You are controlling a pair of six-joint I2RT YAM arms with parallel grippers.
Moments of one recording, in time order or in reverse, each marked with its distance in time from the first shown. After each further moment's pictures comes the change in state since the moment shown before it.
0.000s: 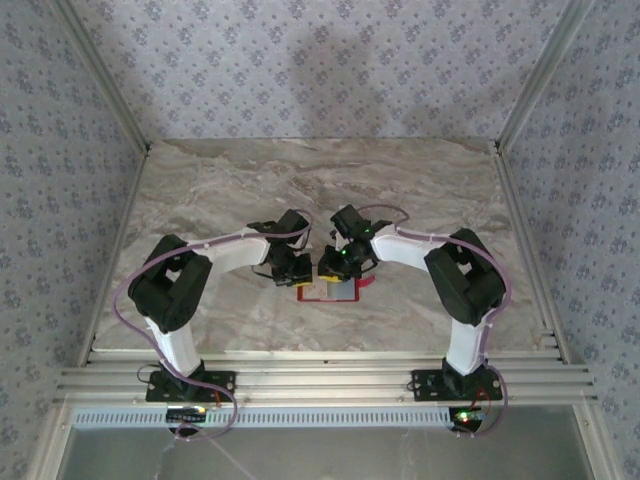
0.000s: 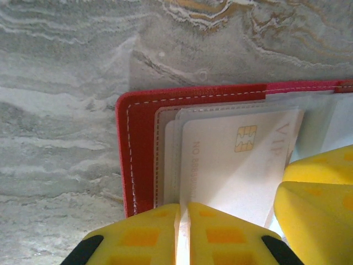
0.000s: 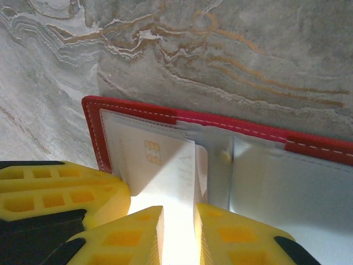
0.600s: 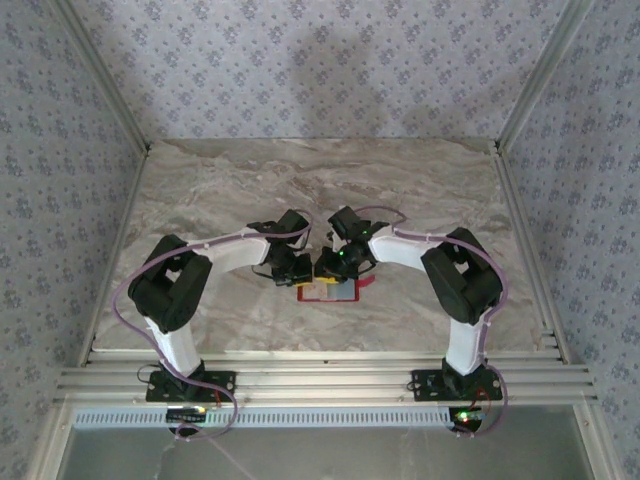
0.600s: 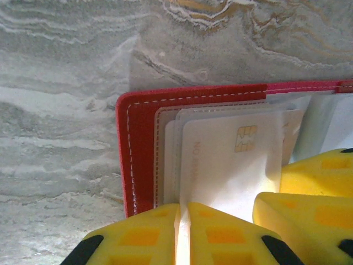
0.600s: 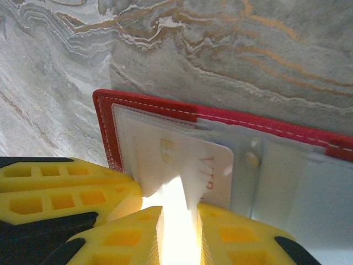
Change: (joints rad) left arm 0.000 0.000 0.000 0.000 0.000 0.000; right arm 0.016 0.013 0.000 0.030 -0.030 0.007
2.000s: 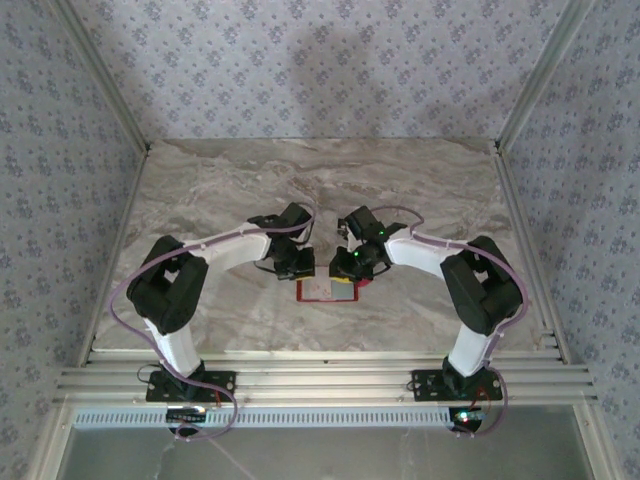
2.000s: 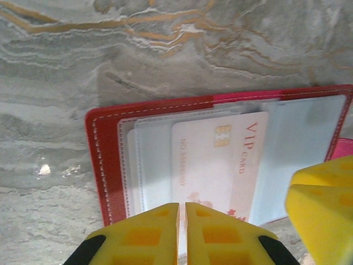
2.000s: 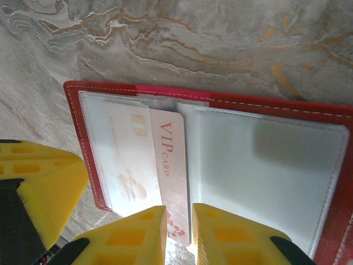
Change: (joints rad) left arm -0.012 -0.012 0.074 -0.055 -0.018 0.004; right arm -0.063 -0.119 -0.096 -0.033 0.022 -0.042
